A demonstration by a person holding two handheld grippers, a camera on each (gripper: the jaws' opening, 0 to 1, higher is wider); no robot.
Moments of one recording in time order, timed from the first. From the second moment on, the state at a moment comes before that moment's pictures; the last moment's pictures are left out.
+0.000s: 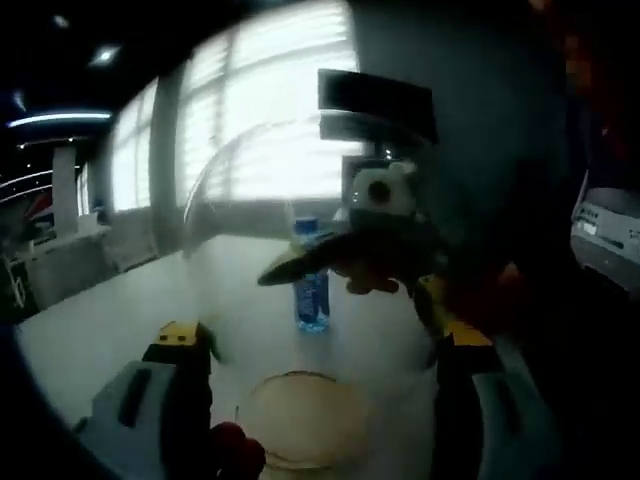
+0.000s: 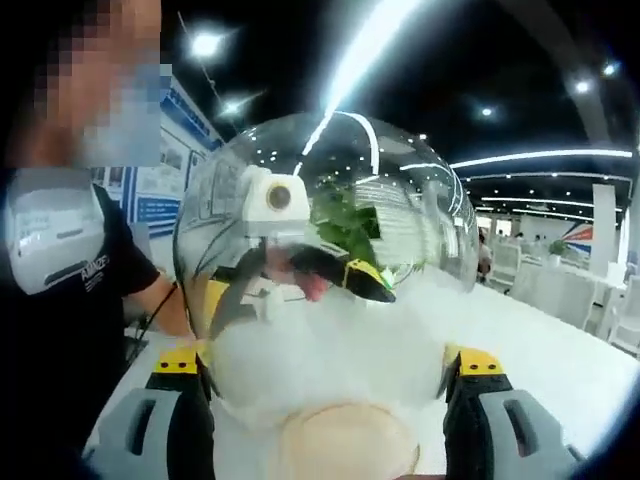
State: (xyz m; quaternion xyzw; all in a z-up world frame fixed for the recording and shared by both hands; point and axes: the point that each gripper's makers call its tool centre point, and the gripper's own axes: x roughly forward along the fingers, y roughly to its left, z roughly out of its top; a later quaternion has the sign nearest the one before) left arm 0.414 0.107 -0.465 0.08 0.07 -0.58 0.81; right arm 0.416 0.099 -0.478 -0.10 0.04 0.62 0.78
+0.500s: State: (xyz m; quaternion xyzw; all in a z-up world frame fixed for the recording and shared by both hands) left arm 0.399 0.106 -0.478 0.13 0.12 -0.57 0.80; right arm 0.399 0.096 -0.487 -0.15 0.08 0.62 0.77
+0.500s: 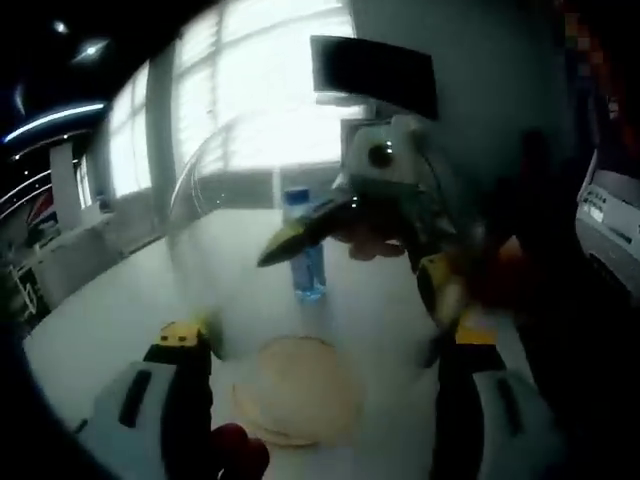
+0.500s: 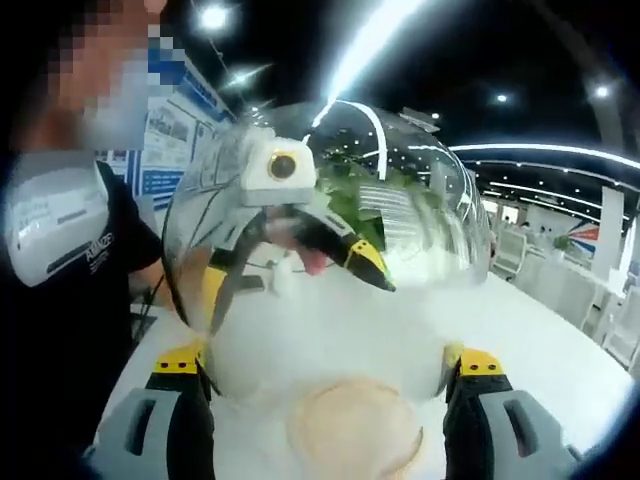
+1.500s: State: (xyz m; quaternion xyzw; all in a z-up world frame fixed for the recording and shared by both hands) left arm 0.363 0.111 -0.490 0.21 0.16 -0.57 0.78; right arm 0.363 0.092 -0.482 -0.16 0.08 0.67 0.72
